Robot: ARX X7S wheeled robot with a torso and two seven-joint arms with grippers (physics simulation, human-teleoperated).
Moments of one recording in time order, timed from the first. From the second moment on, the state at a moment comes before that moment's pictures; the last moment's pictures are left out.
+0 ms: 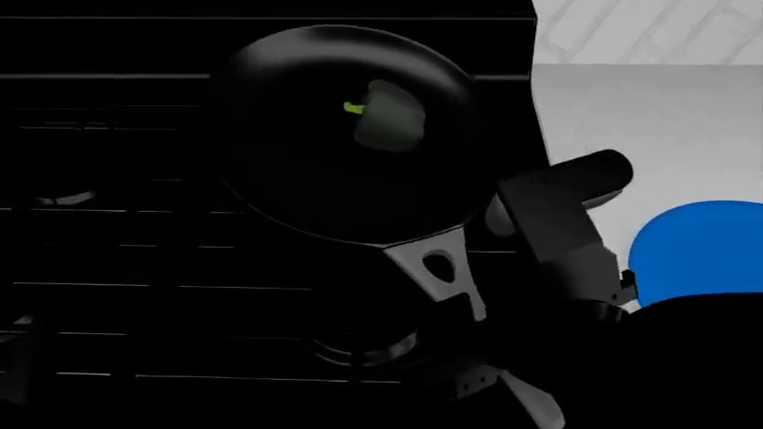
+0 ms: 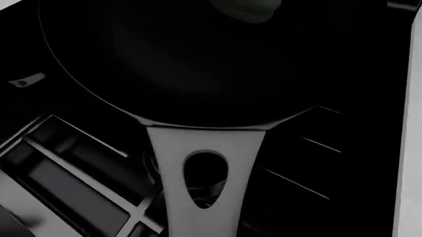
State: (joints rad) left arm -0.02 -0.83 0.08 0.95 -0.77 -0.38 -0.50; right arm 1.09 0.74 -0.62 -0.11 1.51 1.14 0.34
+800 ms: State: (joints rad) left arm -0.04 -0.84 0.10 0.96 -0.78 -0.39 -0.52; right arm 0.91 0.93 -0.37 -0.07 1.62 1.01 0.41
